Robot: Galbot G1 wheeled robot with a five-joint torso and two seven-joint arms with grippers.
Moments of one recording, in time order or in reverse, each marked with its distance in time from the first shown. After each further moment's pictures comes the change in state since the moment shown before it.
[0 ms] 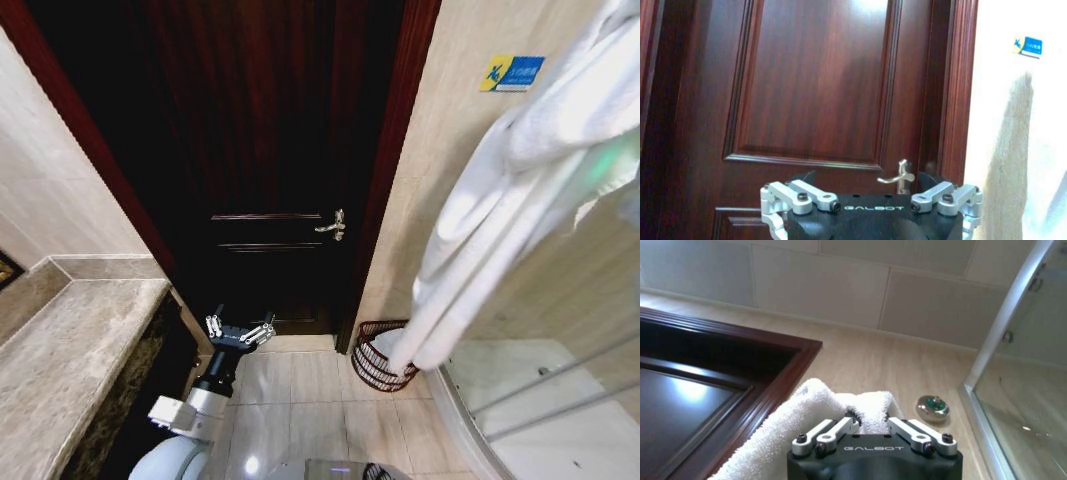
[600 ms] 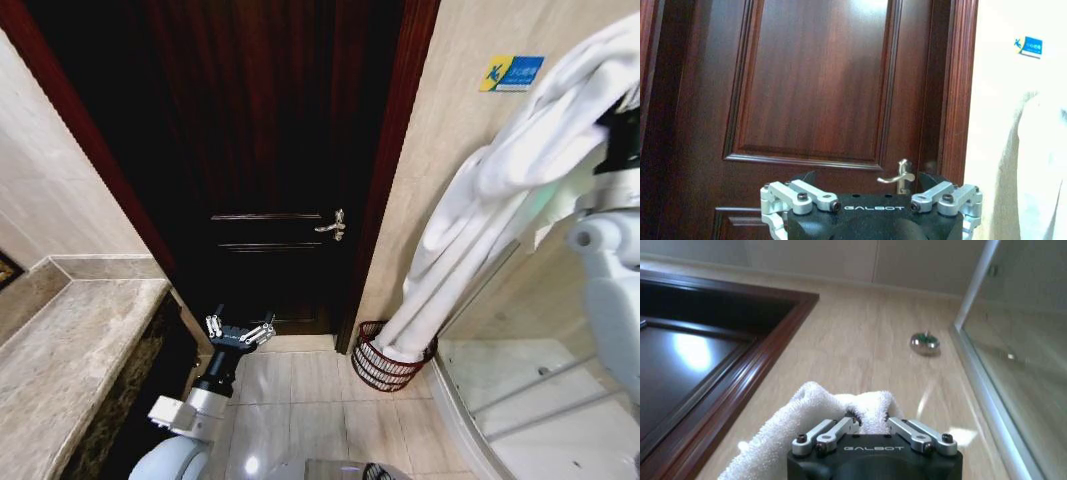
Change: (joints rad) left arm 0.000 0.000 0.000 0.000 0.000 0.000 0.000; right arm -0.143 0.113 -0.033 -0.128 -0.040 0.142 -0.082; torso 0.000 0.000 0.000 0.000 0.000
